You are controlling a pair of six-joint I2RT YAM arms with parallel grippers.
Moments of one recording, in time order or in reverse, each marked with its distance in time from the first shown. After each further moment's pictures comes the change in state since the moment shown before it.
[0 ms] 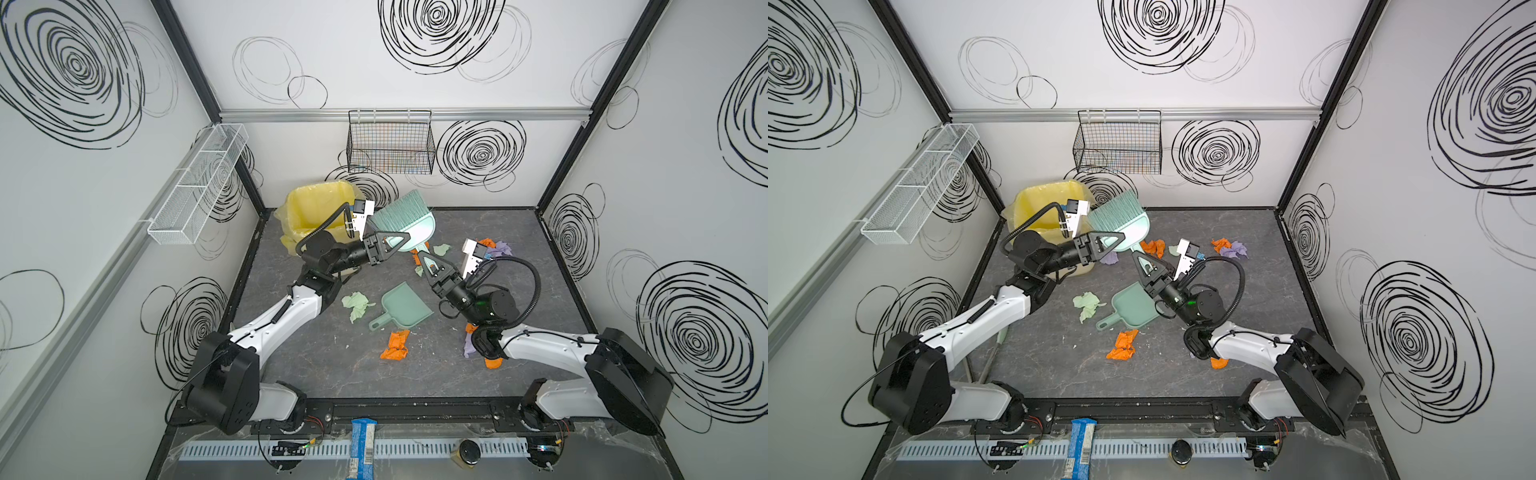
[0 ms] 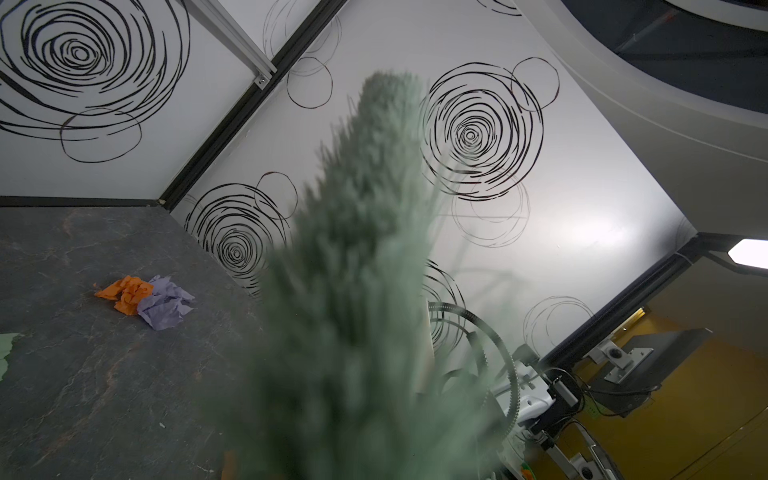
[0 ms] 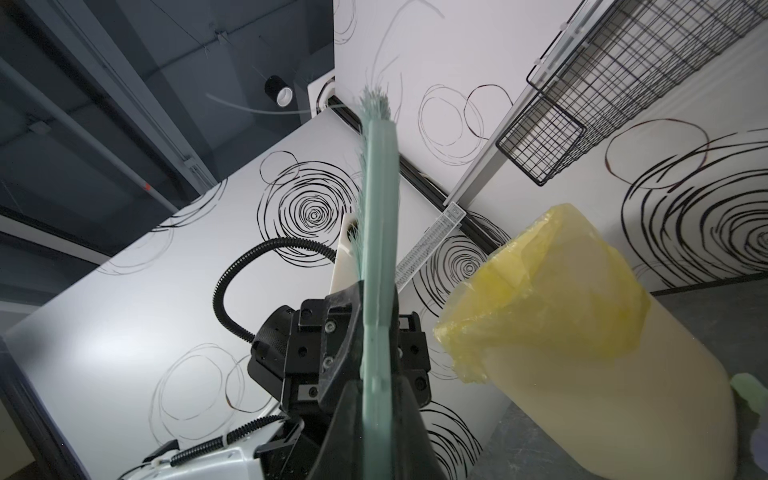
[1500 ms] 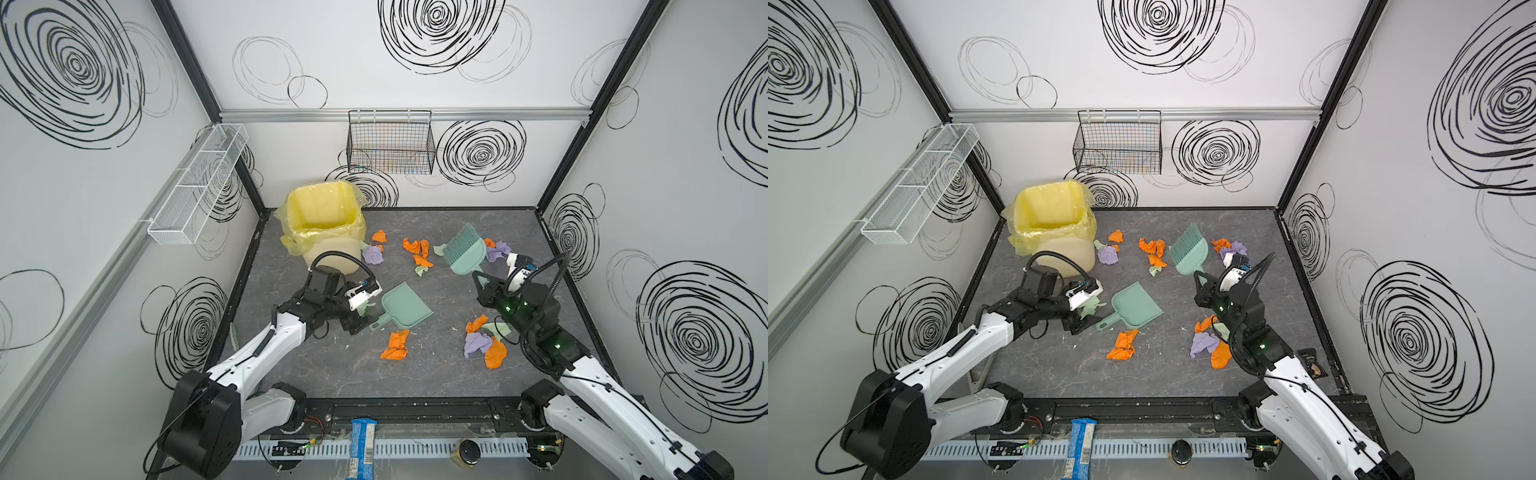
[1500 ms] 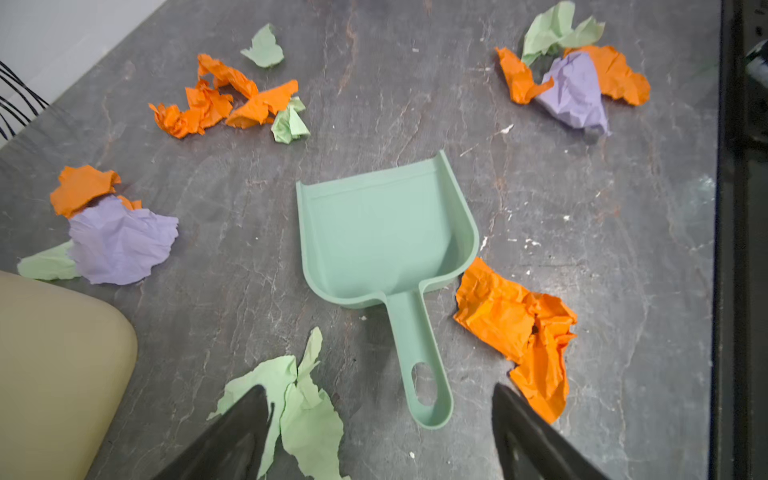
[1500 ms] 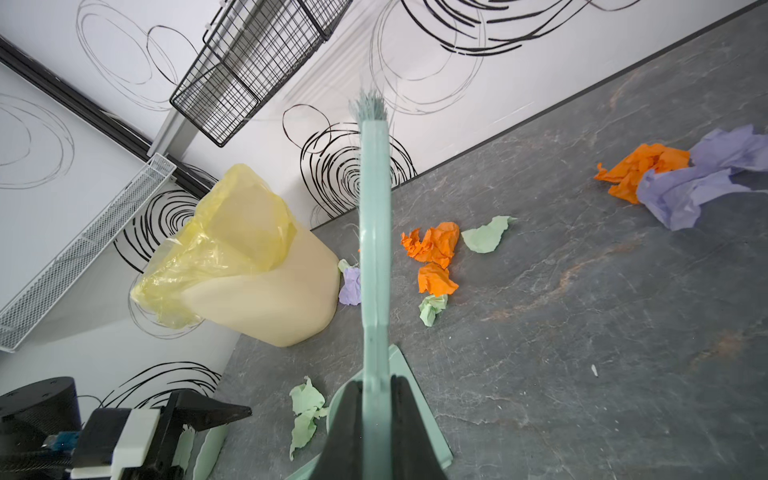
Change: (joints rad) left arm 0.047 -0.188 -0.247 -1.117 -0.370 1.613; right arm -0.337 -0.630 -0.033 -1.325 0.084 -0.259
